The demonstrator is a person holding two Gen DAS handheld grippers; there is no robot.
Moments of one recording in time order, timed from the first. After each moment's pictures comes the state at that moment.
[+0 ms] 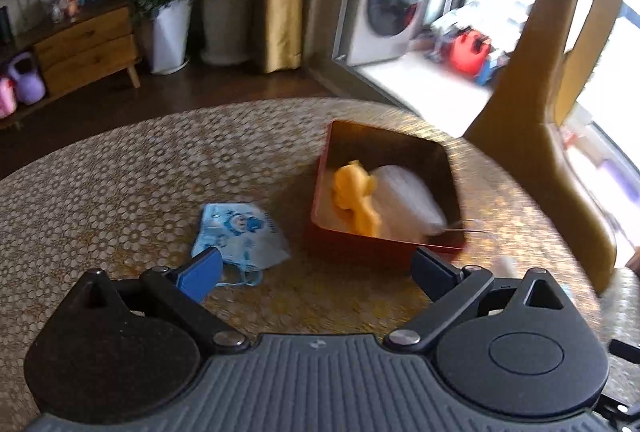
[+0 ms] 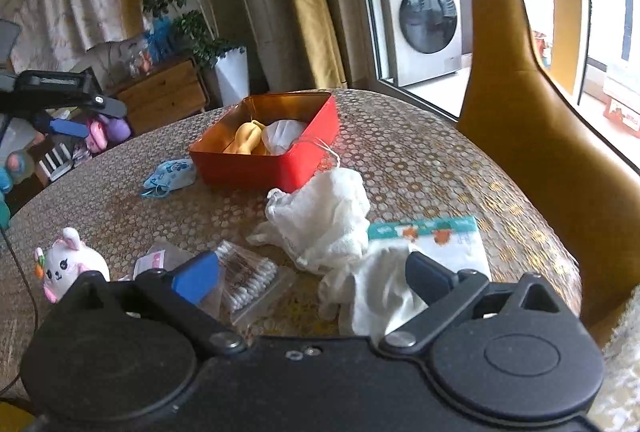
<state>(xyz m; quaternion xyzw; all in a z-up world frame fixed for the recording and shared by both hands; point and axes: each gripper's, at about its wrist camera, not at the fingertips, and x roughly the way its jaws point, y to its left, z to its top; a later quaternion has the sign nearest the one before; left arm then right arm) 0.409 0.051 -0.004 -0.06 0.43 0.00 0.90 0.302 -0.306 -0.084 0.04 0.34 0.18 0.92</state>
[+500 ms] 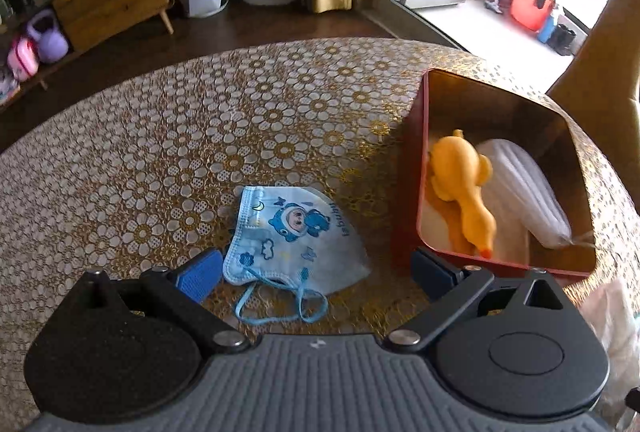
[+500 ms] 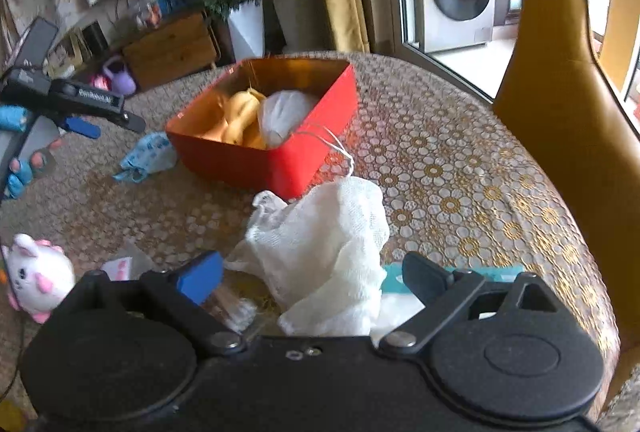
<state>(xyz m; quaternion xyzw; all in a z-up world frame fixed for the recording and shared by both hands) 0.502 0.093 -0.088 -0.05 0.51 0.06 0.86 0.400 -0.279 -0.113 0.00 0.41 0.21 0.89</state>
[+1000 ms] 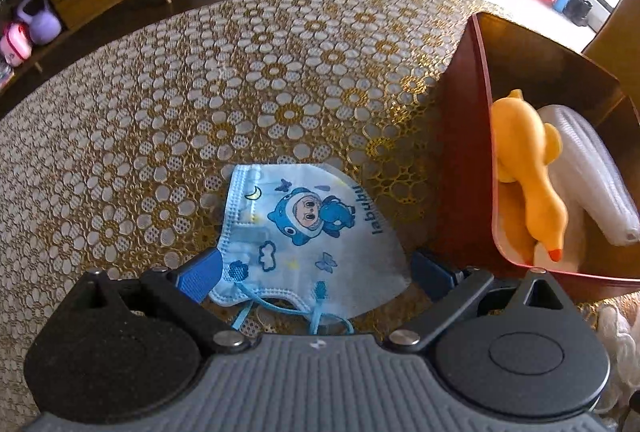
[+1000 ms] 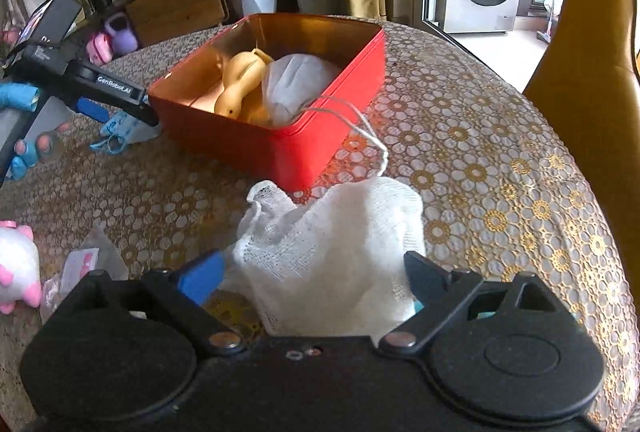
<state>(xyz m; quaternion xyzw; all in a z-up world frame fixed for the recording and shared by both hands) 0.538 0.100 -0.150 -0.03 0.55 0.07 0.83 0.439 -0.241 -0.145 -0.05 0.44 0.23 0.87</state>
